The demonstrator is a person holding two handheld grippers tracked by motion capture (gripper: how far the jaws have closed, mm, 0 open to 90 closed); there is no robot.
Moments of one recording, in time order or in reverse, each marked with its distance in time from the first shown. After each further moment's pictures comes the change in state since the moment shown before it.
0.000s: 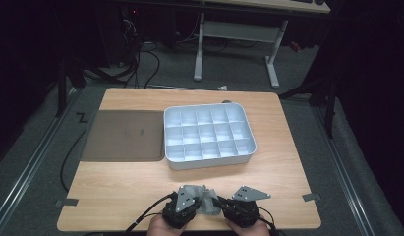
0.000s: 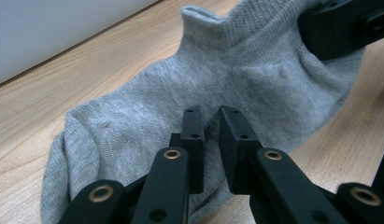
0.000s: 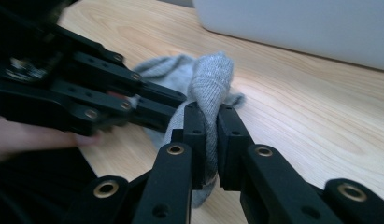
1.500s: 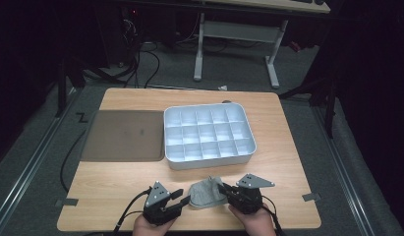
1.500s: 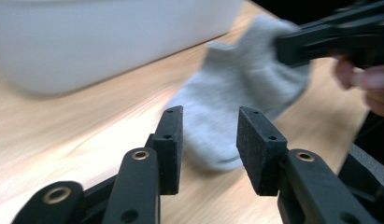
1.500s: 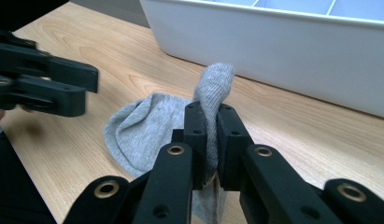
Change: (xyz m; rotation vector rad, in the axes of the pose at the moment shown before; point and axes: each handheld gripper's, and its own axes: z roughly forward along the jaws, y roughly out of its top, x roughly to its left) left arm 0.040 -0.006 -0.038 -0.099 -0.080 -0.241; right arm -0.022 0.022 -0.001 -0.014 -0.099 0.003
